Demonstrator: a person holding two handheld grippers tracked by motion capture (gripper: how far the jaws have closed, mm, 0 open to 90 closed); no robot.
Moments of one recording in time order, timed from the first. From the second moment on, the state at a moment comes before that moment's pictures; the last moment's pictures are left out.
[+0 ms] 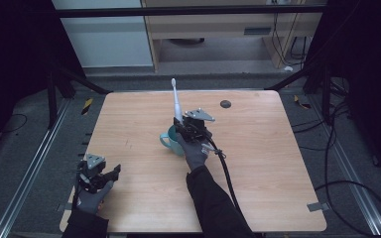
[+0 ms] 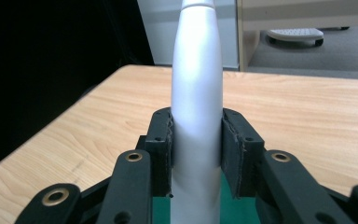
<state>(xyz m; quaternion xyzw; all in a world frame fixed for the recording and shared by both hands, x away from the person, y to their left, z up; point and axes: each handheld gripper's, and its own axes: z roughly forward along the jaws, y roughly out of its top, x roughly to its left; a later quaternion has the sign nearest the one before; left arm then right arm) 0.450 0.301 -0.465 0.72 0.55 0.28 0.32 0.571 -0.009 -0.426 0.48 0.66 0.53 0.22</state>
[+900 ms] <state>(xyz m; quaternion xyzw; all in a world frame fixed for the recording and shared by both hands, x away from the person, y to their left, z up) 0.451 0.299 -0.465 0.72 0.55 0.28 0.32 0.565 -0.016 -0.434 0.47 0.69 0.50 0.23</state>
